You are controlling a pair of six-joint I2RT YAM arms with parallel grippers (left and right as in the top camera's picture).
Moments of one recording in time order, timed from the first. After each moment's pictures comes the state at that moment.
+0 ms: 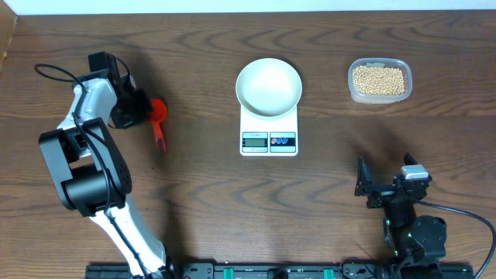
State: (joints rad) left arm 0.28 2.11 1.50 -0.80 0.18 -0.18; right arm 0.12 0.01 0.04 -0.14 0.00 0.07
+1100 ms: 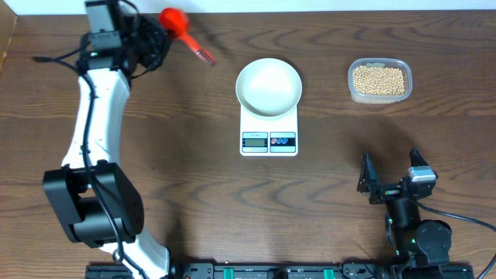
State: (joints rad) left arm 0.10 1.85 1.61 -0.44 0.51 -1.00; right arm 0.12 0.01 0.04 -0.01 -0.01 0.07
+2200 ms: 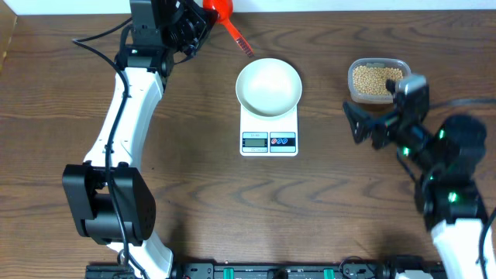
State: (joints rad) left arm -0.07 1.85 1.61 -0.23 0.52 -1.01; right arm 0.00 0.98 0.79 -0.06 -0.56 -0.01
